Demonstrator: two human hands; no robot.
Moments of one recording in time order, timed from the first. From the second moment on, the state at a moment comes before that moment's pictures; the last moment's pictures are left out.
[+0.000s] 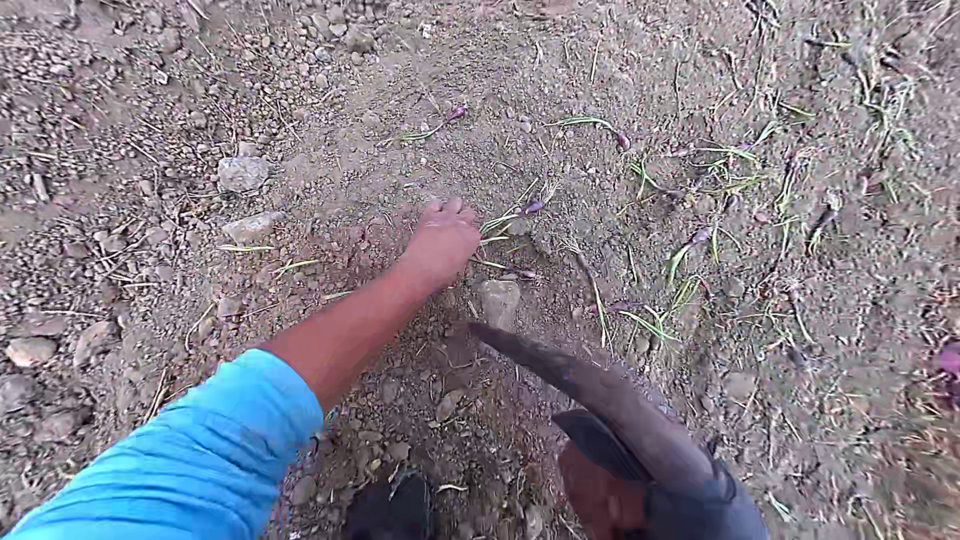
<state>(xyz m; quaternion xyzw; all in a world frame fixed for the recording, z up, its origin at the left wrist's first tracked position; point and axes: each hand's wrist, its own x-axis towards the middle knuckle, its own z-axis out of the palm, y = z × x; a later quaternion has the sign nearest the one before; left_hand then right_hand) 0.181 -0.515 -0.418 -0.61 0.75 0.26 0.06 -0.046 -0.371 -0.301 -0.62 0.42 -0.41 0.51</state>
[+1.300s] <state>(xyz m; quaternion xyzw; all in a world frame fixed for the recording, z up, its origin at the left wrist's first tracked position) 0.130 -0.486 -0.398 -0.63 0.70 0.34 -0.03 -0.138 -0.330 -0.299 -0.51 0.45 -0.51 0.53</state>
